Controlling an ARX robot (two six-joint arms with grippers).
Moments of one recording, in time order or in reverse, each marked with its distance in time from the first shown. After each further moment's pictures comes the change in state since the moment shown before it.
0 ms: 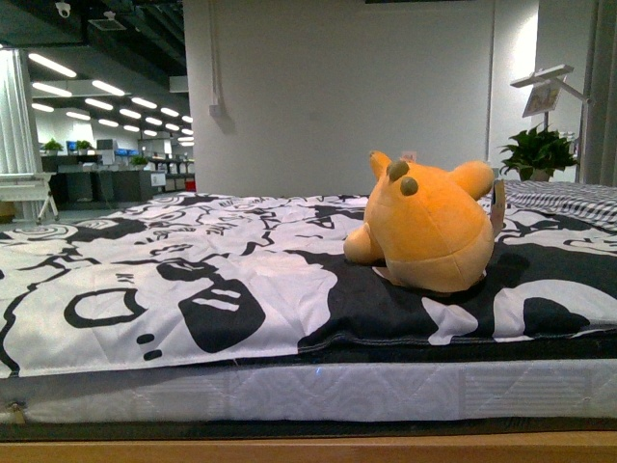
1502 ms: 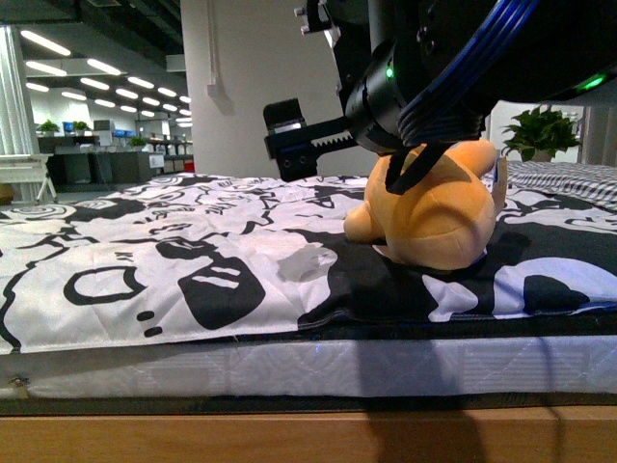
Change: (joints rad) left arm 0.000 0.000 0.000 0.000 0.001 0.000; right arm 0.488 1.795 1.454 0.337 0.480 -0.229
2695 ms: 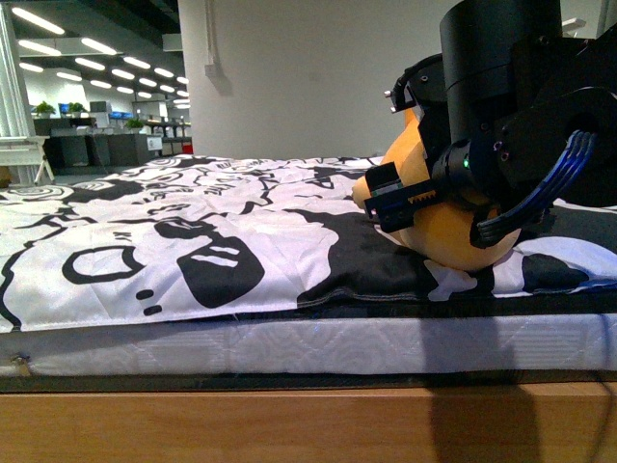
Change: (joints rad) left arm 0.000 0.000 0.000 0.000 0.000 0.000; right arm -0.142 0.079 -0.105 0.063 0.072 -0.021
